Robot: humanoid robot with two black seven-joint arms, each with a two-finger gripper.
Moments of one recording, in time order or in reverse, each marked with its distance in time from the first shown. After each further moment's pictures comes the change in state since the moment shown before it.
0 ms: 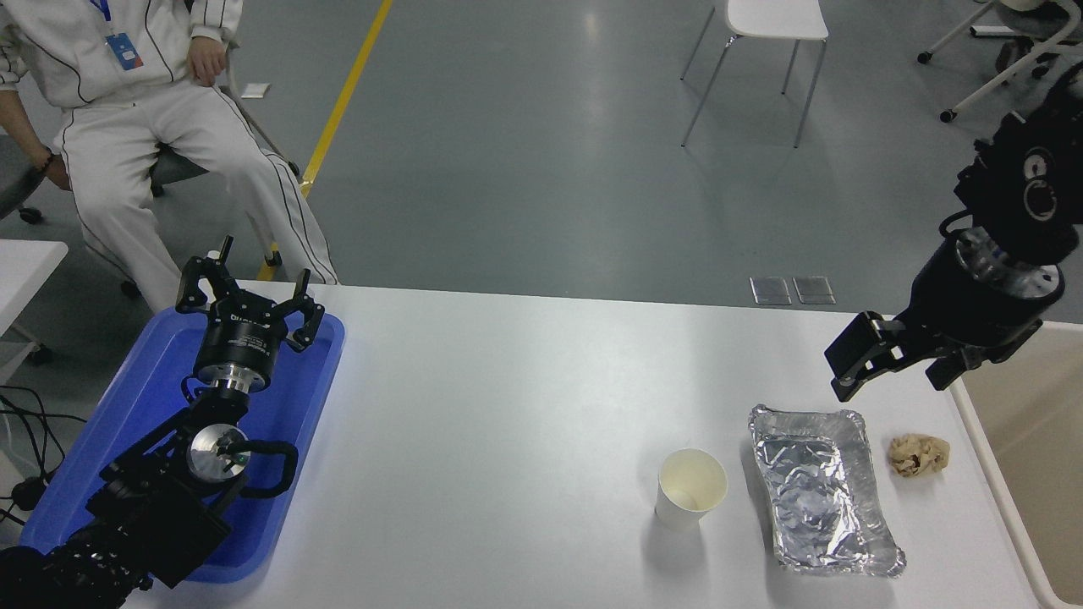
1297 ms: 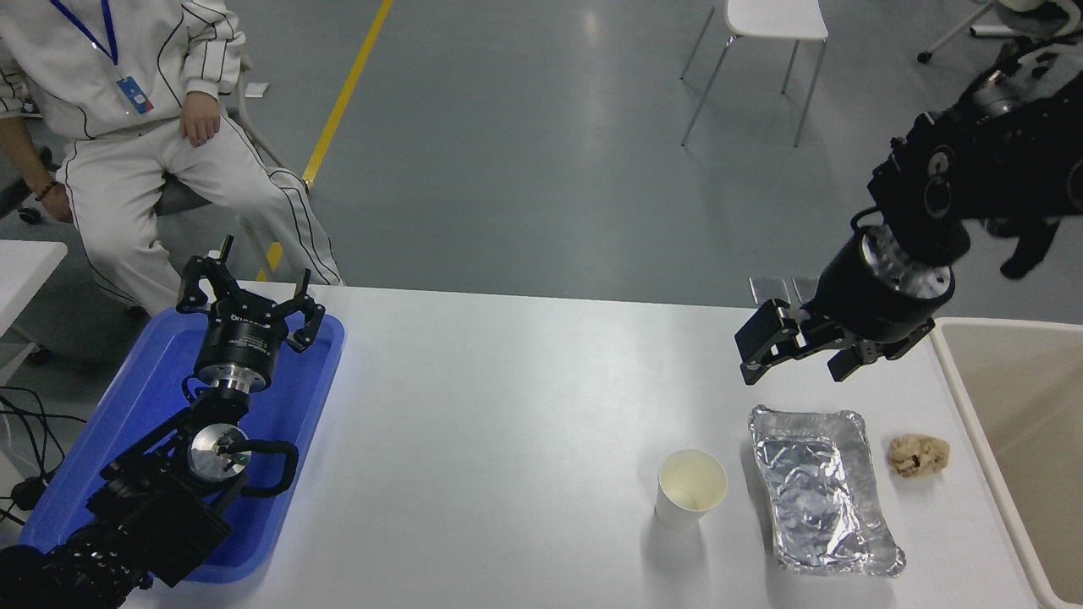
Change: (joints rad) left arm -0.002 0.000 0.000 0.000 0.000 0.000 0.002; right arm -0.166 0.106 0.114 -0.065 0.257 -0.227 -0.032
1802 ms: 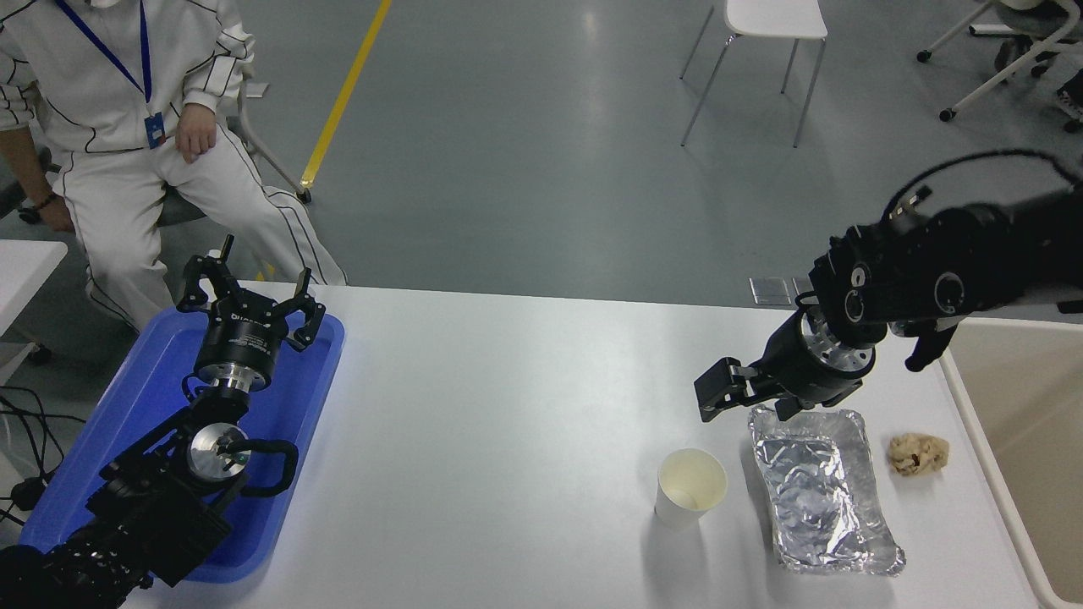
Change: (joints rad) left arm 0.000 0.000 0.000 -0.001 0.000 -0.002 0.000; right arm -0.320 0.074 0.067 -0.130 -0.006 -0.122 0.001
